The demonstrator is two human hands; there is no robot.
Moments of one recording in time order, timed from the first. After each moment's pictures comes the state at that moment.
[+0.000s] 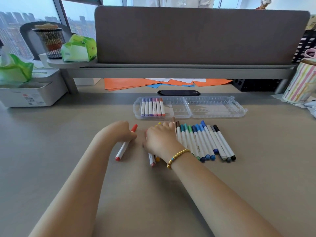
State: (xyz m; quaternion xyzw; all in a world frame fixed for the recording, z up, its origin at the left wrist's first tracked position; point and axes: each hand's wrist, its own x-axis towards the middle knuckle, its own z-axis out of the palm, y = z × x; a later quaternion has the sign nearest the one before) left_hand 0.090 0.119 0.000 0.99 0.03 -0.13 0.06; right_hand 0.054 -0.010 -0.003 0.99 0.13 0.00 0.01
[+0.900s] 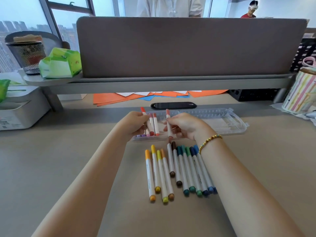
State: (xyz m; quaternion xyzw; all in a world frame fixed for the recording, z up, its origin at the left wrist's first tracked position) left_hand 0.178 0.066 0.022 0.85 0.04 -0.09 0.52; right_hand 0.155 -0.098 0.030 0.80 -0.05 -0.13 -0.58
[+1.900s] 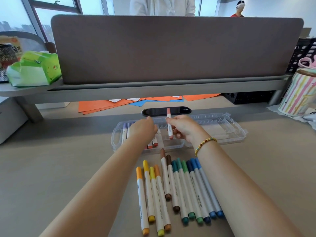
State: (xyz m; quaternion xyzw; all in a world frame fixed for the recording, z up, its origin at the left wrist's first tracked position) left_hand 0.238 0.012 -0.010 1.00 -0.08 0.03 0.02; right_hand 0.210 -0.119 0.010 0.81 -0.11 -0.06 -0.57
